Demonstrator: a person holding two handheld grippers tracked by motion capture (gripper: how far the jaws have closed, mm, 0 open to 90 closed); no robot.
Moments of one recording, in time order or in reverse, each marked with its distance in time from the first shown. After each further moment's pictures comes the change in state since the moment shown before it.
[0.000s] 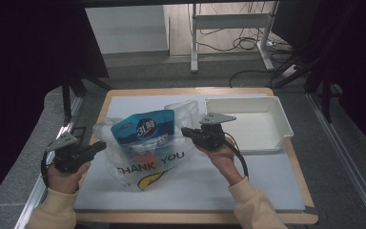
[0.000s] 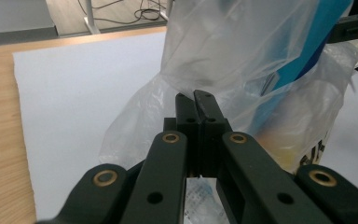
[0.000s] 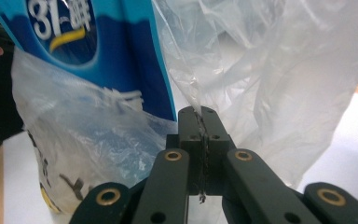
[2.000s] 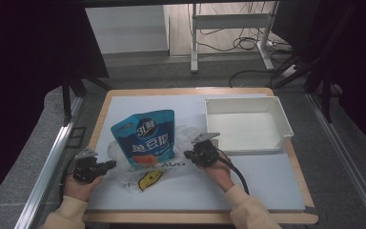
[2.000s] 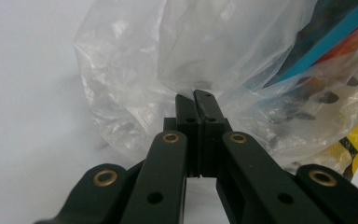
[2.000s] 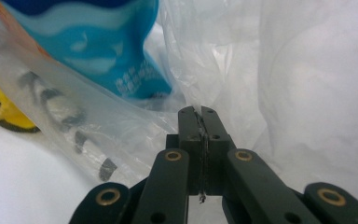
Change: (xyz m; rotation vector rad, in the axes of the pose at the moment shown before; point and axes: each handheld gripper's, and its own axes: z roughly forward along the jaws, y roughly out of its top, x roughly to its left) left arm 0.017 -0.071 0.054 0.254 -0.001 -0.073; right arm -0.003 -0.074 0.039 0.314 -0.057 0.029
